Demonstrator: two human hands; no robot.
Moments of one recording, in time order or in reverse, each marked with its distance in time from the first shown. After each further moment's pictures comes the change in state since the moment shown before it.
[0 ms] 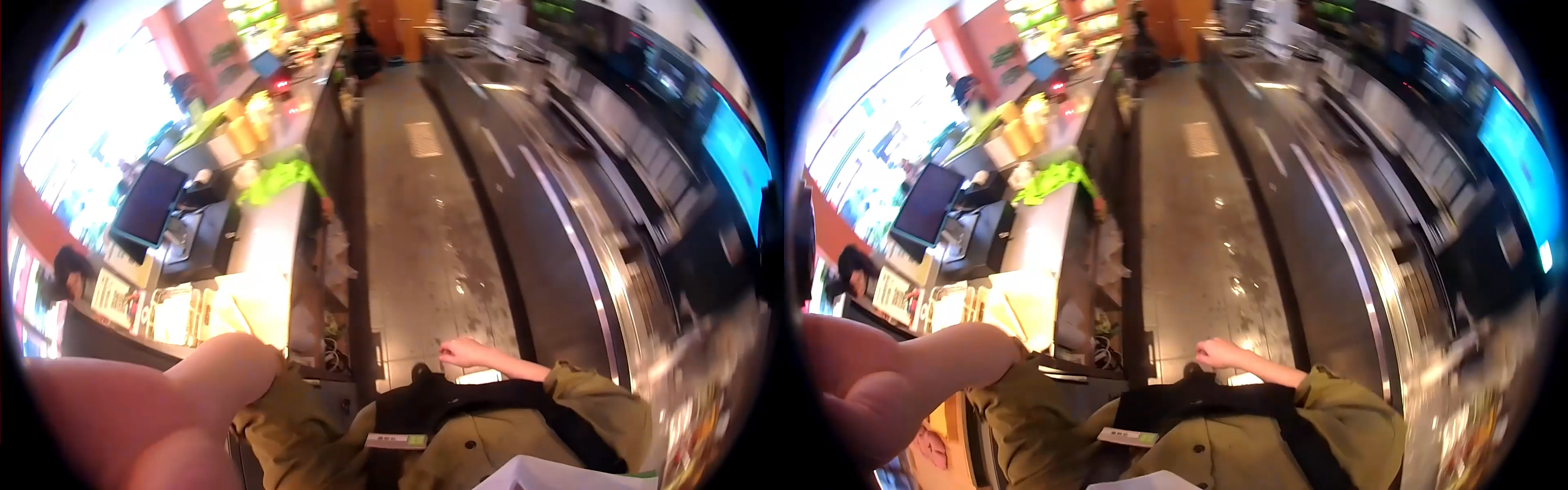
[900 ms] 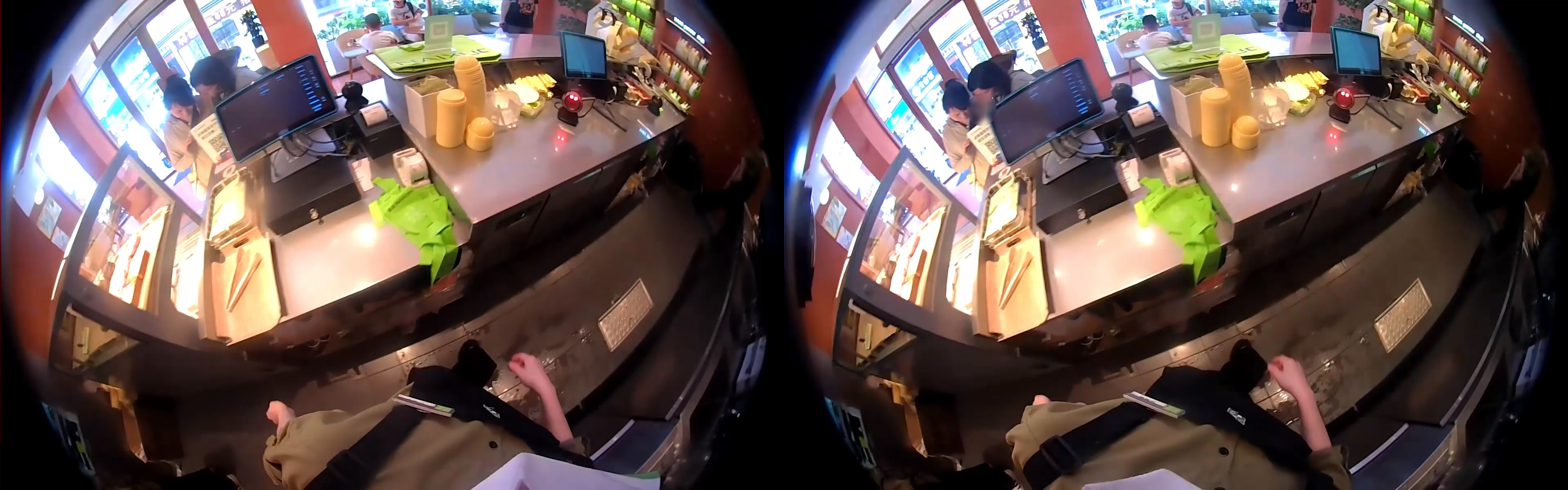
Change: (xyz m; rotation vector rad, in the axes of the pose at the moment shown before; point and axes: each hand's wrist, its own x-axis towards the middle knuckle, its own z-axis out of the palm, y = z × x) left_hand -0.677 0.123 0.154 -0.962 0.588 1.823; right_hand 0.700 0.212 -0.450 -0.062 -0.357 -0.327
